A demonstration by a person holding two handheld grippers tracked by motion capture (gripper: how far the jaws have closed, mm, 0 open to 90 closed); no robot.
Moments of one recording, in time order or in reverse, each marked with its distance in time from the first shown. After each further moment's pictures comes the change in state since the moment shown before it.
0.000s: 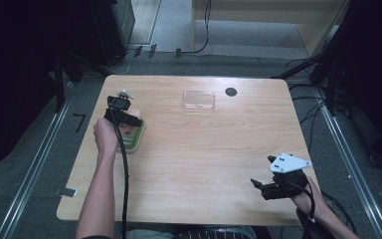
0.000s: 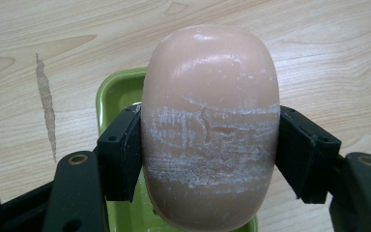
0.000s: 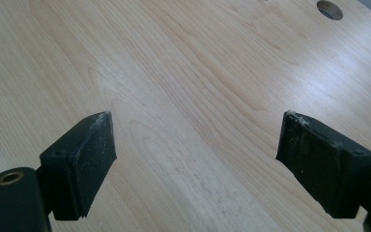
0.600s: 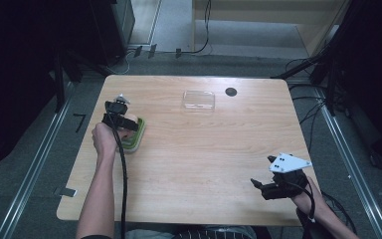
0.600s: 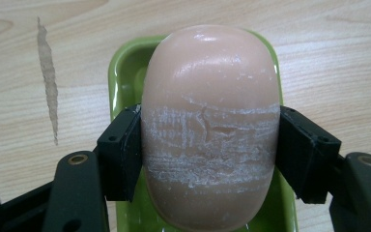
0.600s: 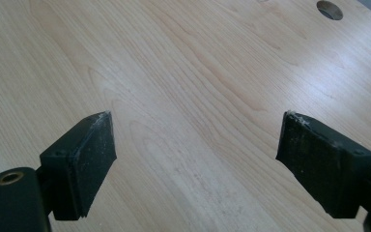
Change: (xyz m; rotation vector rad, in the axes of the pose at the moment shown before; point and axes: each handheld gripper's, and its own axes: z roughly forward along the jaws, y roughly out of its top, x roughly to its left) left arm 0.011 -0.011 0.020 0.046 0.020 -0.043; right arm 0.000 0.000 0.000 -0.003 0.003 -0.002
